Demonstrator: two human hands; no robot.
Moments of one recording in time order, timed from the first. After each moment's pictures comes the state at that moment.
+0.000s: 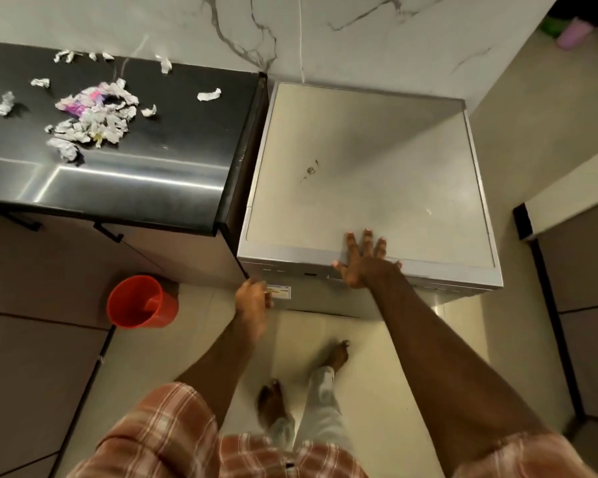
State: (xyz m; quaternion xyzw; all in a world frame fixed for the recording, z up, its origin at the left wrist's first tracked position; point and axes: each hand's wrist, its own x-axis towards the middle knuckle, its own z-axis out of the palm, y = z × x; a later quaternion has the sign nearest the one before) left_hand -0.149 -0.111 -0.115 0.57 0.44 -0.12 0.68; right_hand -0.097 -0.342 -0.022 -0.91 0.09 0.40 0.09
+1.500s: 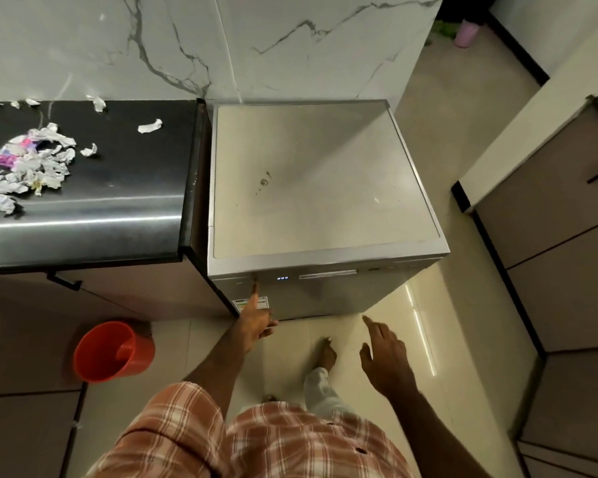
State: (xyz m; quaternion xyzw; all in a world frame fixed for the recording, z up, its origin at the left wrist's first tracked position) left_hand -0.167 -0.135 -0.104 0.73 0.24 -0.35 0.53; right_hand -0.330 -0.387 -0.107 -0.96 0.16 0.09 0.21
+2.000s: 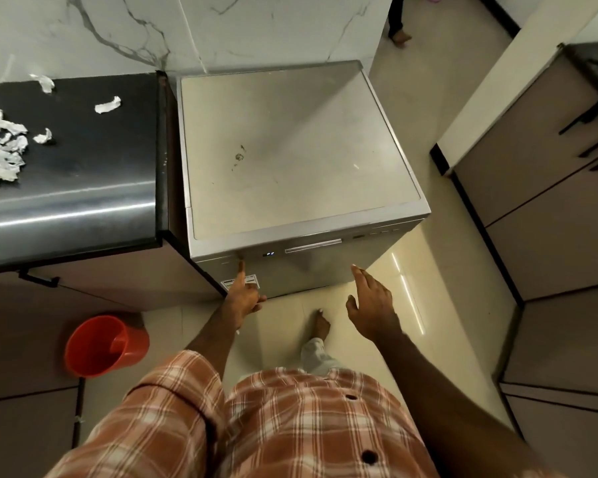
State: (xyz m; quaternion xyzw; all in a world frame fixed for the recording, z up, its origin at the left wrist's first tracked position) left_hand -0.166 -0.132 -0.108 0.76 0.20 -0.35 0.51; right_hand -0.304 -0.384 -0.091 -0.95 0.19 0.10 0.21
